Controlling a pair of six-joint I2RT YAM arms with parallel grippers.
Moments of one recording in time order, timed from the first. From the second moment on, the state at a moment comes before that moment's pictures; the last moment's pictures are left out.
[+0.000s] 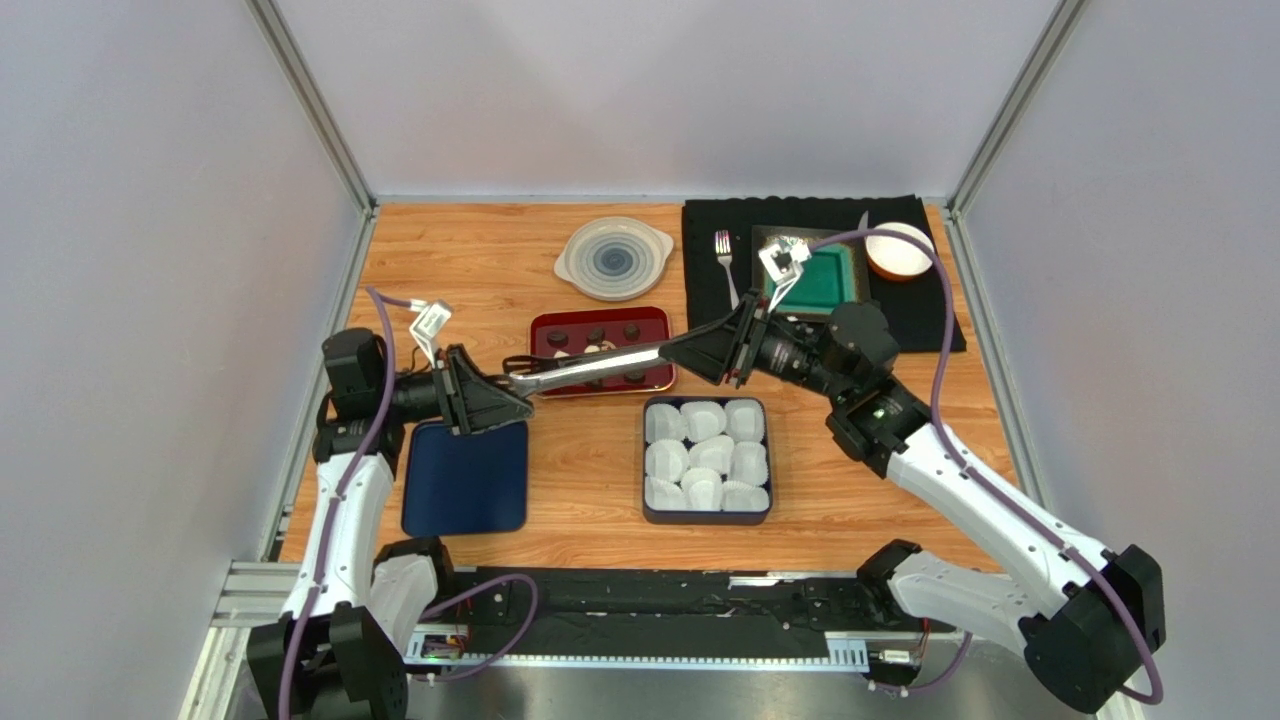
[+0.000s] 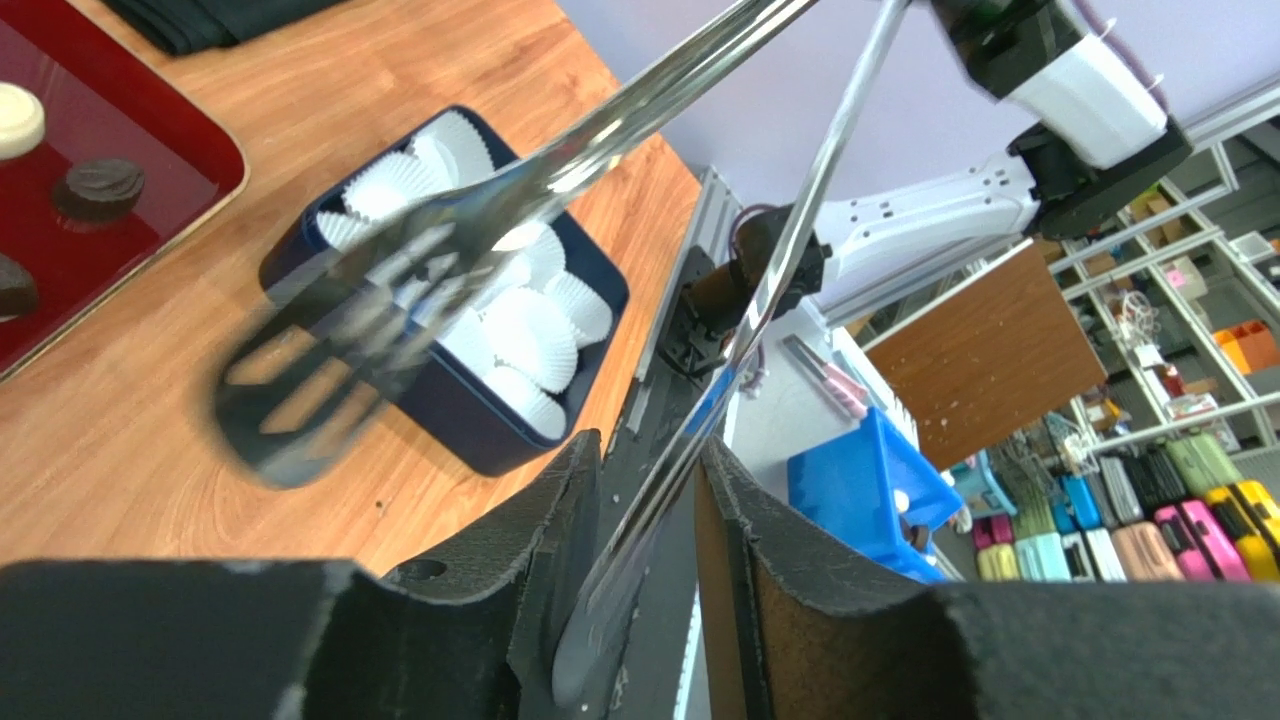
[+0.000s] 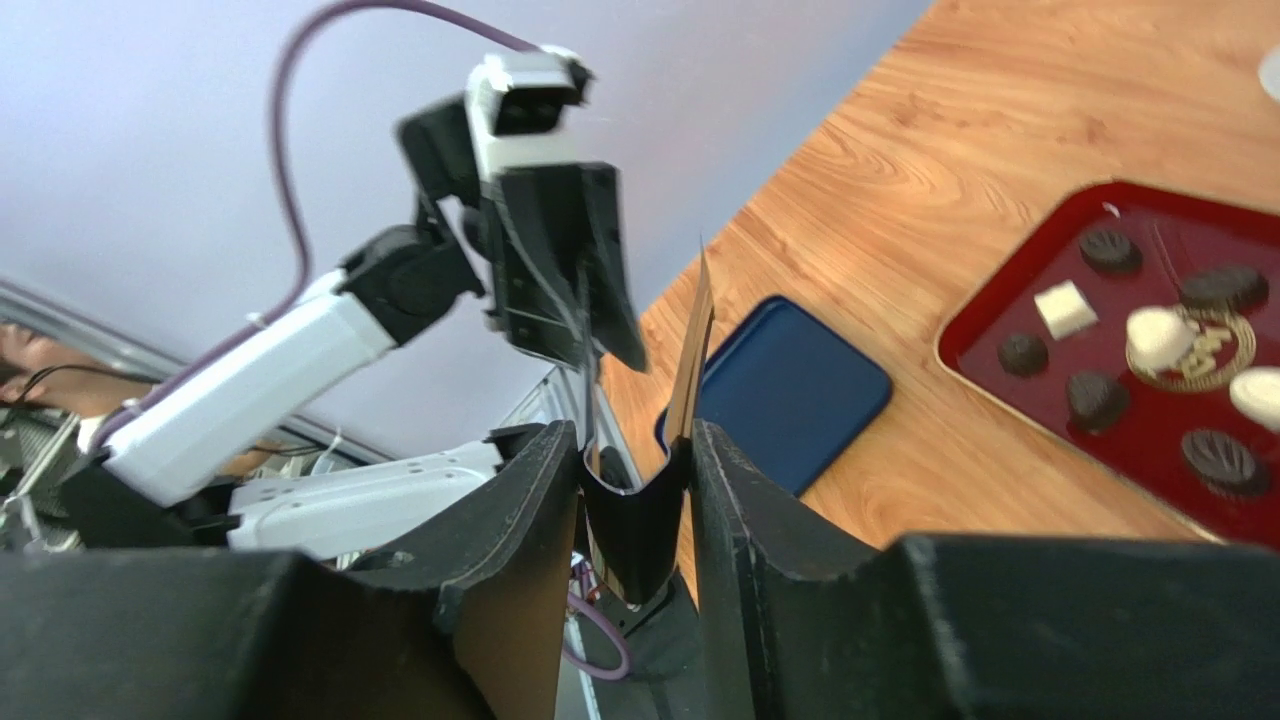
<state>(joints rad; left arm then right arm) 0.19 0.88 0.59 -0.18 1.50 -0.35 0.62 1.03 0.80 0.27 -0.52 0.78</state>
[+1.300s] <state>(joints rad) -0.13 0.87 0.66 -0.36 1.48 0.00 0.74 1.32 1.16 0.24 -0.61 0.73</state>
